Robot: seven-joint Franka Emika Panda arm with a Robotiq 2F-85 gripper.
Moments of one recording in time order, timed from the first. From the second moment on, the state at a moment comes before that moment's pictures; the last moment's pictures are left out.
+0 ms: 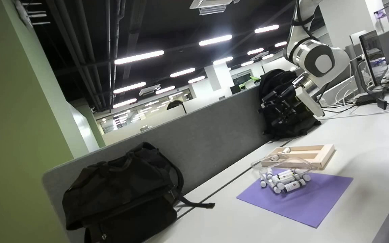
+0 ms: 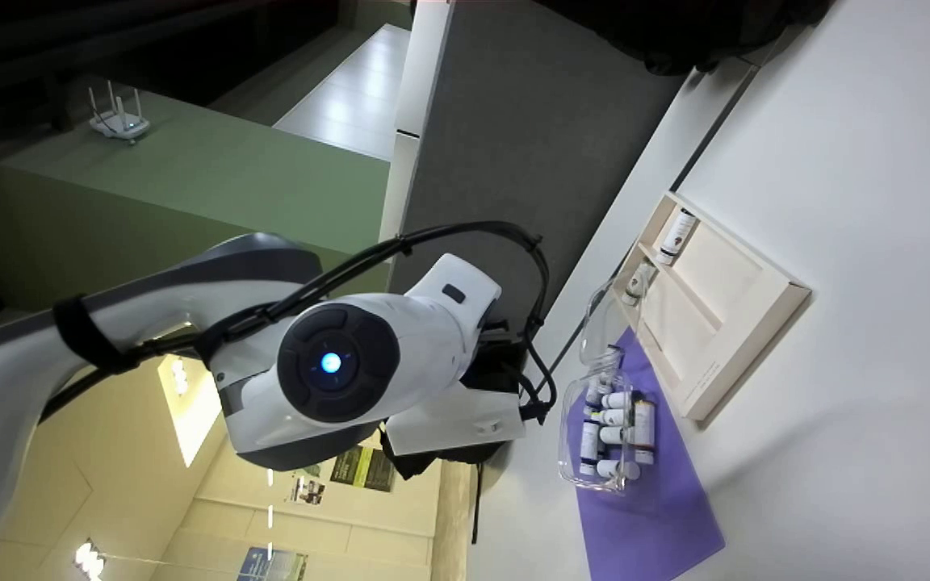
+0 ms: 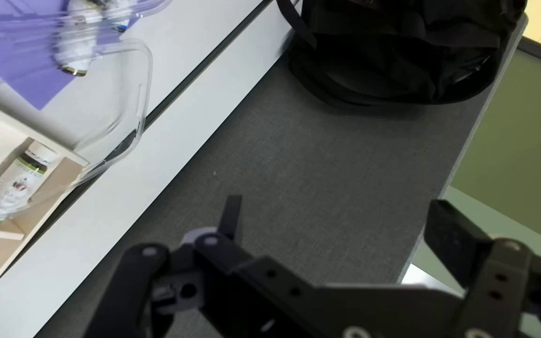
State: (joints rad) arm -0.09 0.14 -0.14 -2.40 1.92 2.25 -1.40
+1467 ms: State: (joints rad) arm 0.05 0.28 -0.04 -2.17 1.74 2.57 -0.99
